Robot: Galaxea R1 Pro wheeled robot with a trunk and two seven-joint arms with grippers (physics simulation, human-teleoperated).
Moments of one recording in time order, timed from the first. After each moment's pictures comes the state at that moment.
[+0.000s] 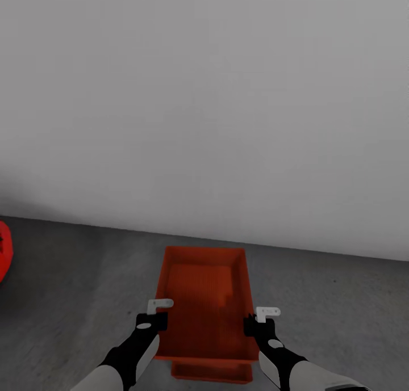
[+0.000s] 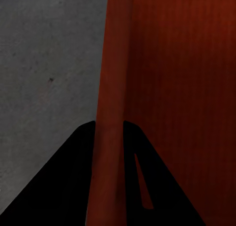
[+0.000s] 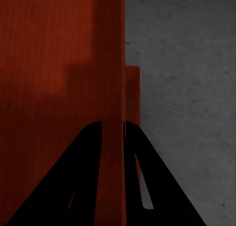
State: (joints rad) left arm -0.57 -0.12 -0.17 -0.42 0.15 0.11 0.29; right arm -0.66 0.10 0.08 -0.05 -0.08 -0.32 -0.10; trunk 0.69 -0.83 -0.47
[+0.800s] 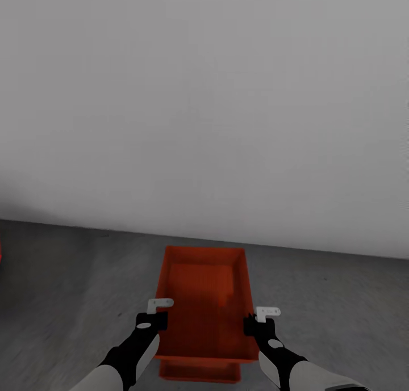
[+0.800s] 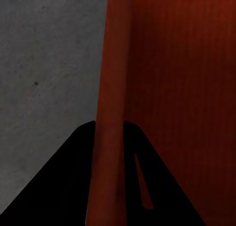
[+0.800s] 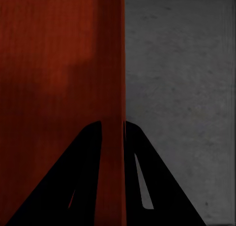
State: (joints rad) left arm -0.57 -0.11 -0.18 -0.43 0.14 0.11 0.29; right arm -0.66 0.10 0.09 -0.05 -0.08 -0.32 -0.10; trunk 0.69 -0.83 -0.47
